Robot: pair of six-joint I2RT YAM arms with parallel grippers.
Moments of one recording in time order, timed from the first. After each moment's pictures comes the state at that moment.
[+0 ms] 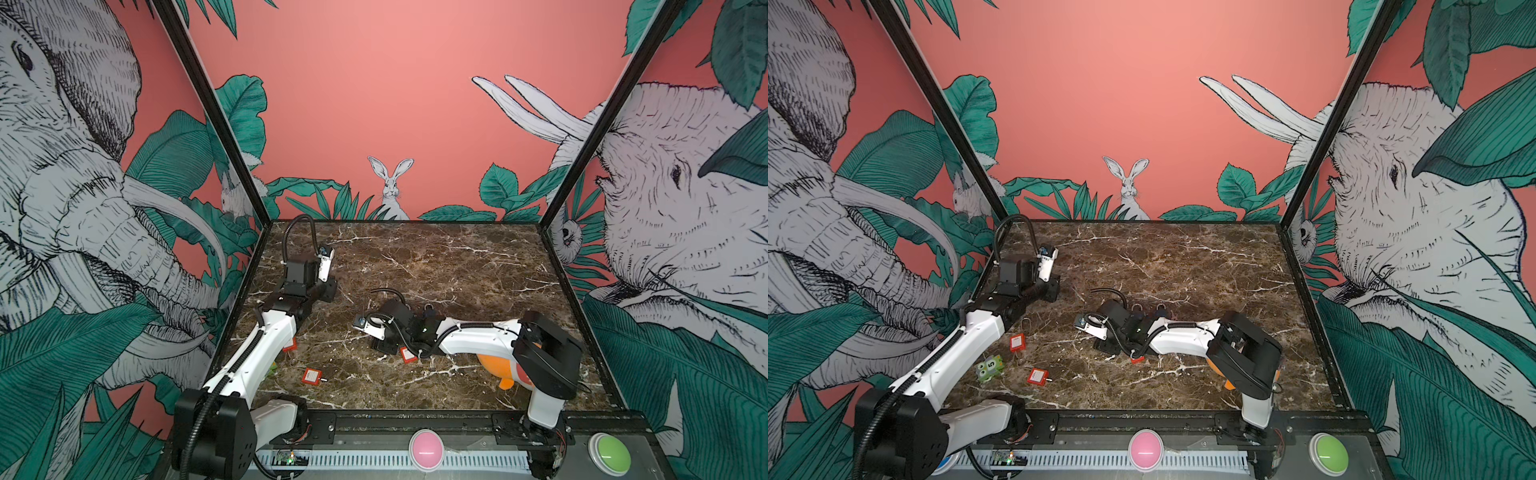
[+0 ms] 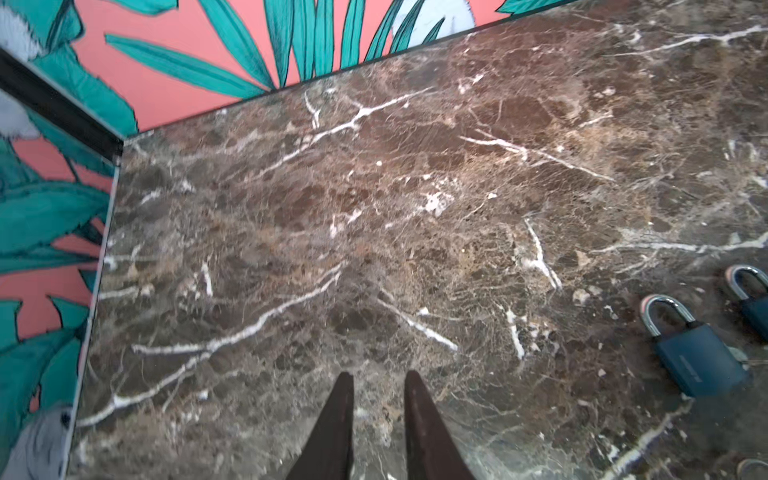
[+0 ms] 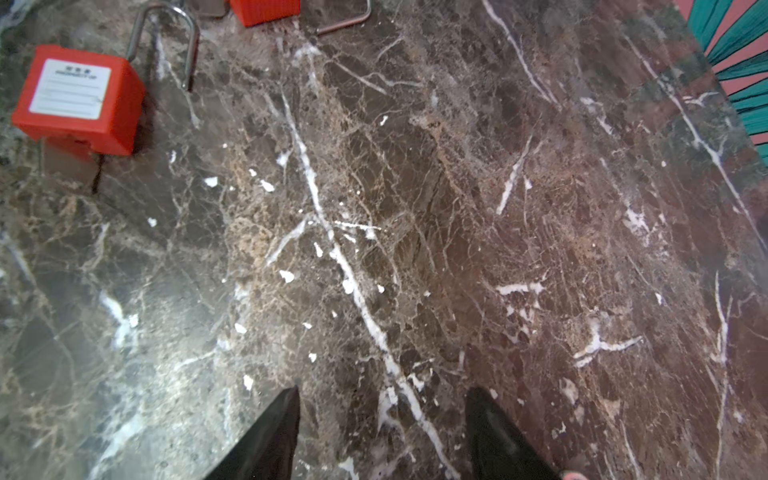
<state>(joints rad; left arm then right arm) -0.21 1.15 0.81 -0.32 0.00 0.11 1.09 1.82 1.10 -0.03 0.00 -0.36</state>
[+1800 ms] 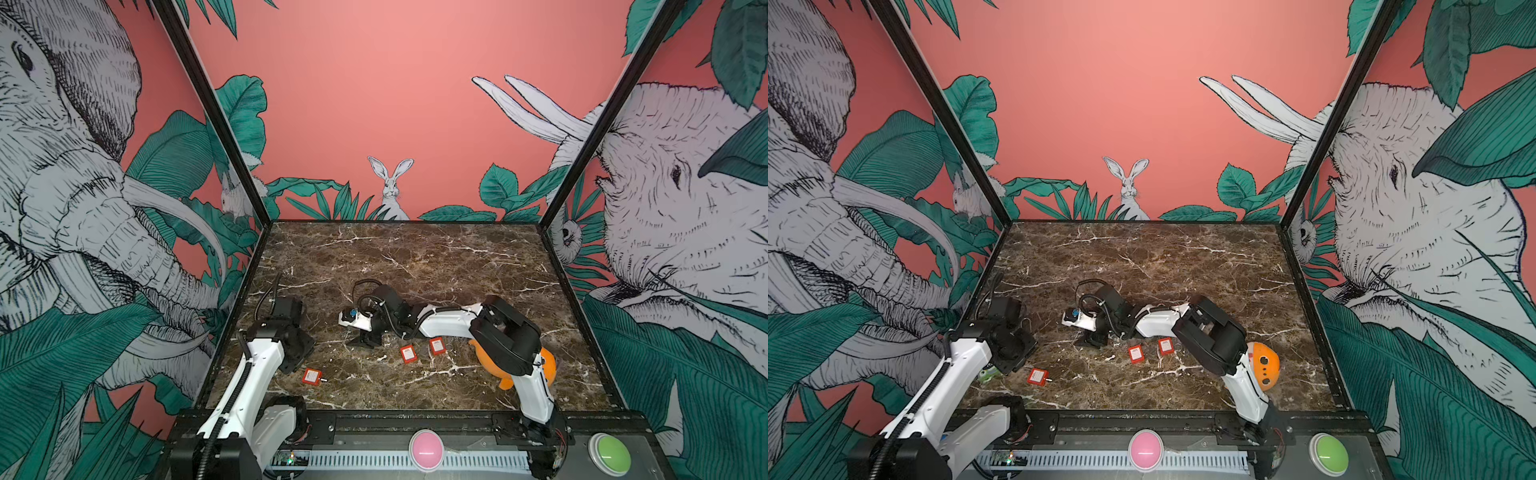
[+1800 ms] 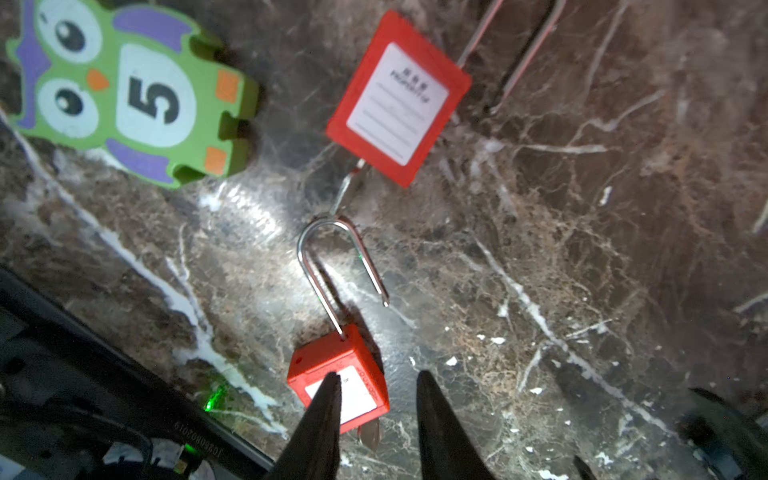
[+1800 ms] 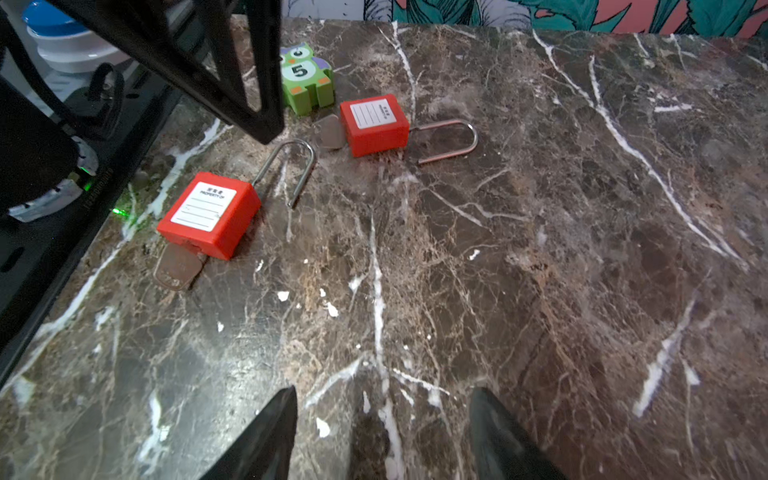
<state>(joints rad) -0.04 0.96 0.63 -1.07 -0.02 -0.96 0.98 2.09 1.27 0.15 -0.53 -0.43</state>
